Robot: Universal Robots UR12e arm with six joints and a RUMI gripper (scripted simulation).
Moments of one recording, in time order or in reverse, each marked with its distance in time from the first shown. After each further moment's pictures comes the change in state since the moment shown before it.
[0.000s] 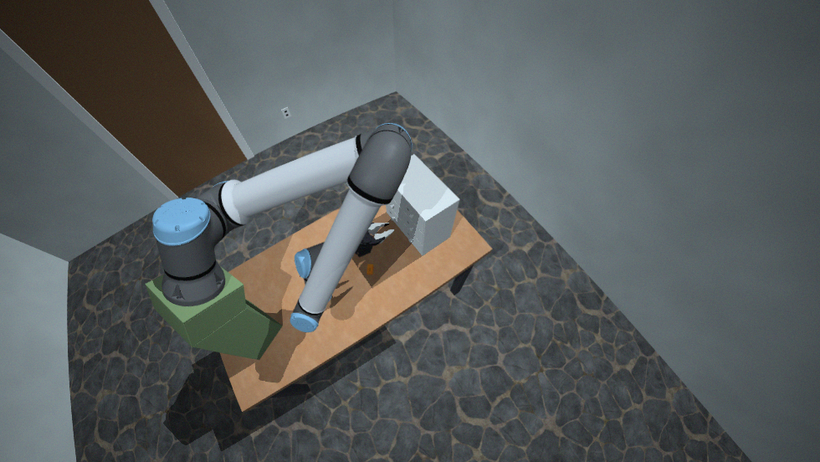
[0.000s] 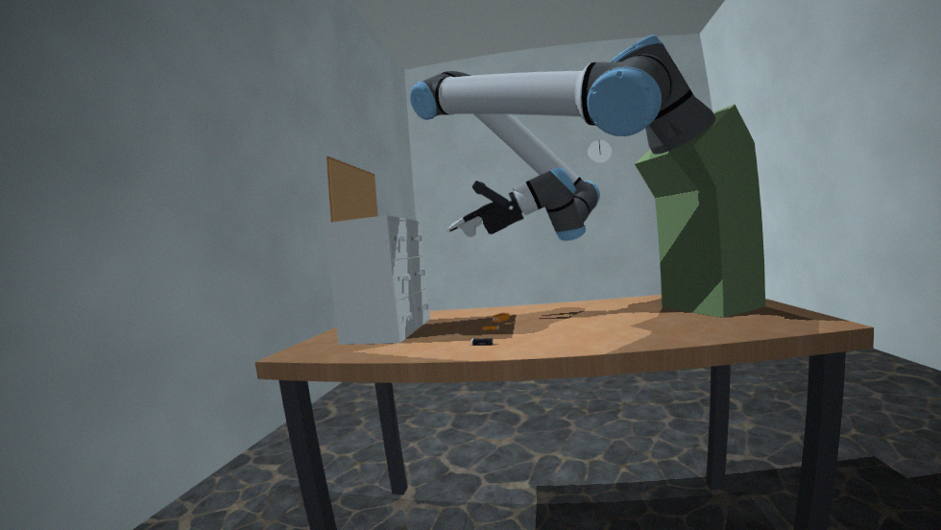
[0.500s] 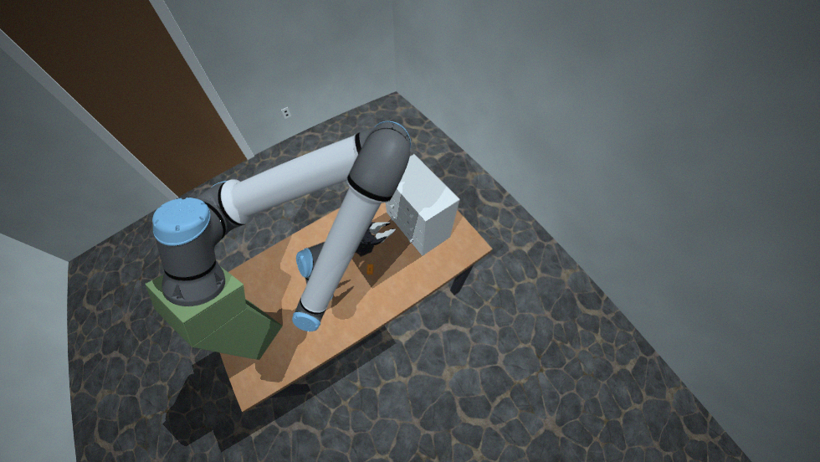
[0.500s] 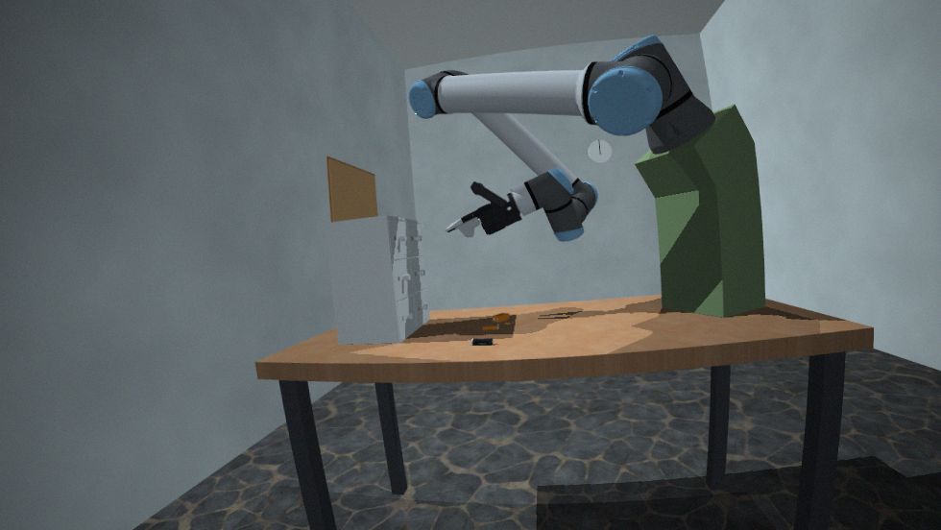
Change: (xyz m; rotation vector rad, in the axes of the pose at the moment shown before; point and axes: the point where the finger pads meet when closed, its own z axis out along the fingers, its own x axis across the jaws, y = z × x) arm 0.000 0.000 0.006 0.000 0.000 0.000
